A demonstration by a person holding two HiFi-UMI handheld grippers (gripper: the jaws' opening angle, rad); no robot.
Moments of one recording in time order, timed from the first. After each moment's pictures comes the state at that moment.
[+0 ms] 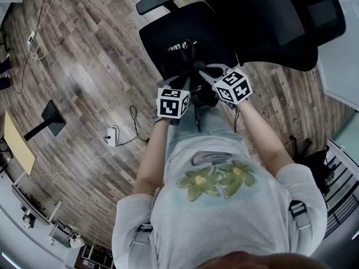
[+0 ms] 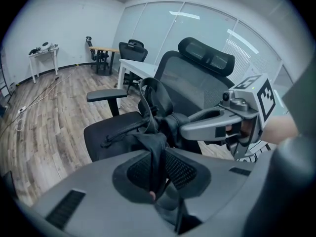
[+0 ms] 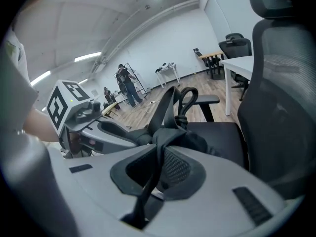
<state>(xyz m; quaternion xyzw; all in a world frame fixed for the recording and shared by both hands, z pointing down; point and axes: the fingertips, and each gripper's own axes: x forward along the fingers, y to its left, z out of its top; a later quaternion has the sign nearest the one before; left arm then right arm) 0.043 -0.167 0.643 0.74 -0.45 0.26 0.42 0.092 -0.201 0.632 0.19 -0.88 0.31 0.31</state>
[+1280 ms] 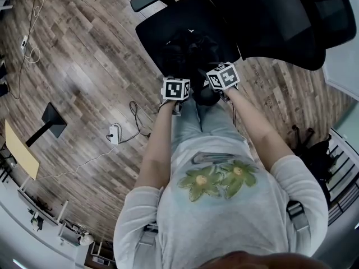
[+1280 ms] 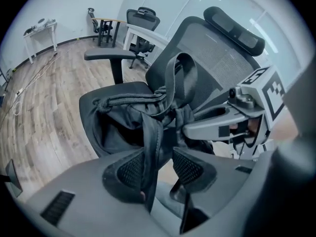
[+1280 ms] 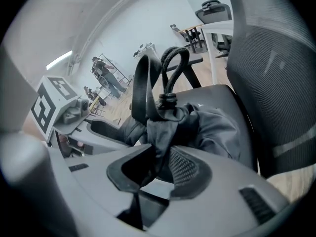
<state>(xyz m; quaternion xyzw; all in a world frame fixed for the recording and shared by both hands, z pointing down) 0.032 -0.152 0.766 0.68 -0.41 0.33 0.51 0.100 -0.193 0.762 0.23 -0.79 0.41 0.39</state>
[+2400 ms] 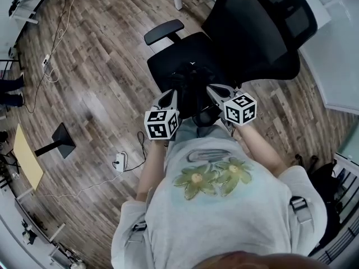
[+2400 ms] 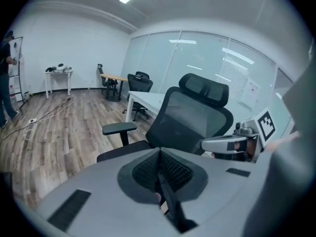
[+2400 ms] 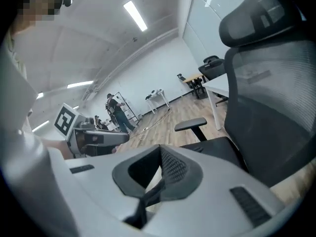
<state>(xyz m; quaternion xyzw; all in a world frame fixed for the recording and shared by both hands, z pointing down) -0.006 -0.196 0.544 0.75 -0.54 0.16 0.33 0.121 -0.220 0.551 0.29 -0.89 0.33 0.16</state>
